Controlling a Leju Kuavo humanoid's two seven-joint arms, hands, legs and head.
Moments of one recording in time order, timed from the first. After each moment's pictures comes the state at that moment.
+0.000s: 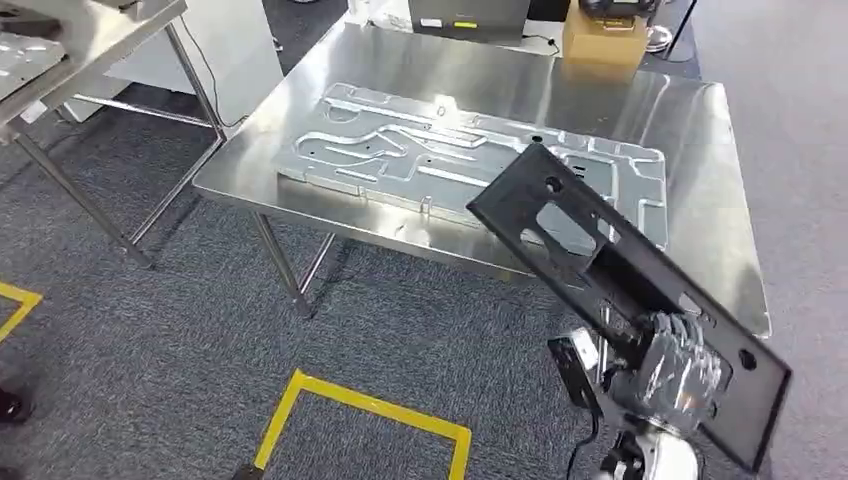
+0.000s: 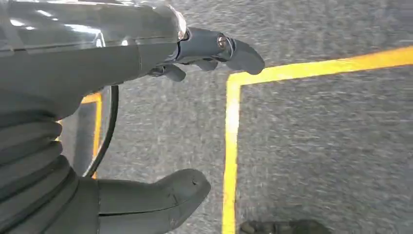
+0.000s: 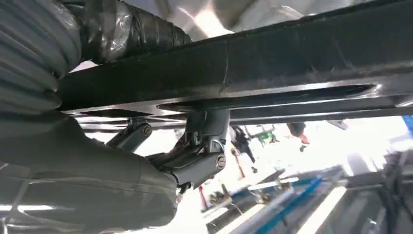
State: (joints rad) left arm -0.07 -0.15 0.98 -0.22 -1.35 0.11 -0.30; right arm 0.03 0.03 0.12 -1.48 1.43 -0.49 0.12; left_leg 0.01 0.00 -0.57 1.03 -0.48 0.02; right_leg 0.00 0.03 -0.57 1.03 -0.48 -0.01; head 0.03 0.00
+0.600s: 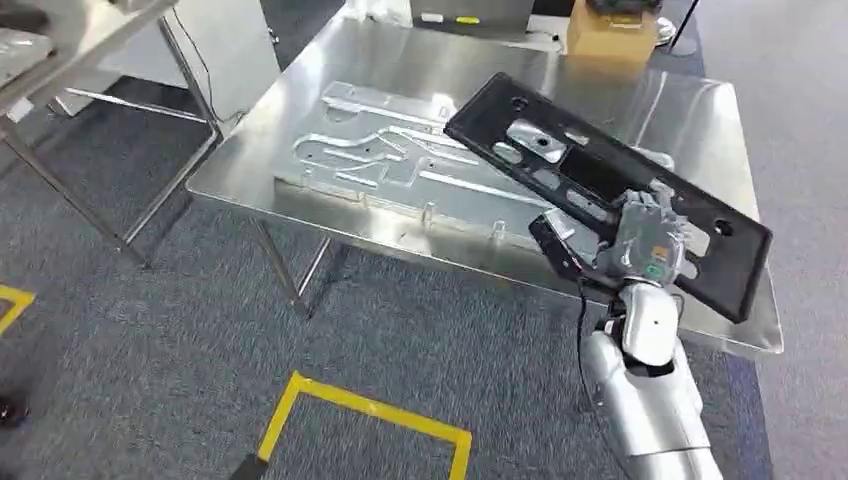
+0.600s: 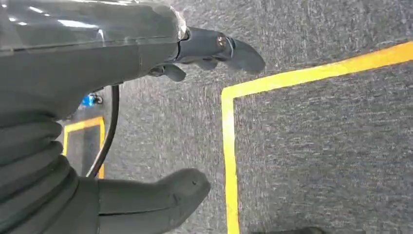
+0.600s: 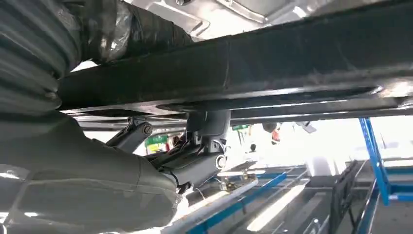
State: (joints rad) left arm -0.10 -0.15 0.93 -0.22 -1.40 0.08 -0.26; right arm -0.48 -0.03 0.21 -1.08 1.46 -0.33 0.16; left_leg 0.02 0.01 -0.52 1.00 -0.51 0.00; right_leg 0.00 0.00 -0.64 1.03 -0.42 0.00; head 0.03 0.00
